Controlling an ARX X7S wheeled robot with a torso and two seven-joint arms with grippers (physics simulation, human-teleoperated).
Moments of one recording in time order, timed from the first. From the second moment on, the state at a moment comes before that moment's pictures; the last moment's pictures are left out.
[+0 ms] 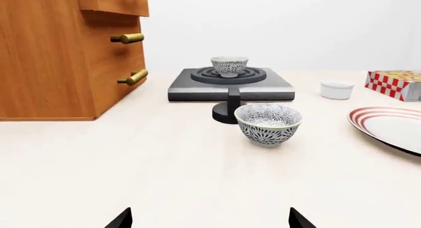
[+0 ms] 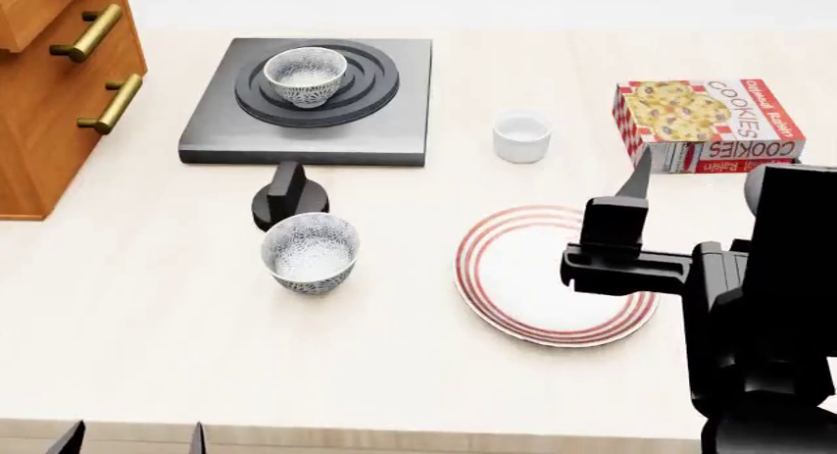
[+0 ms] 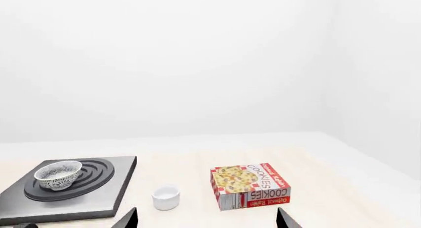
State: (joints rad) left arm -0.02 -0.14 0.17 0.01 -0.13 -0.01 -0.19; right arm 0.61 0.21 0.15 -0.63 0.23 1.14 0.10
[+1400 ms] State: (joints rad) left arm -0.81 -0.14 0.16 0.01 -0.28 -0.80 -0.25; right arm 0.58 0.24 0.13 -0.63 0.25 1.09 0.12
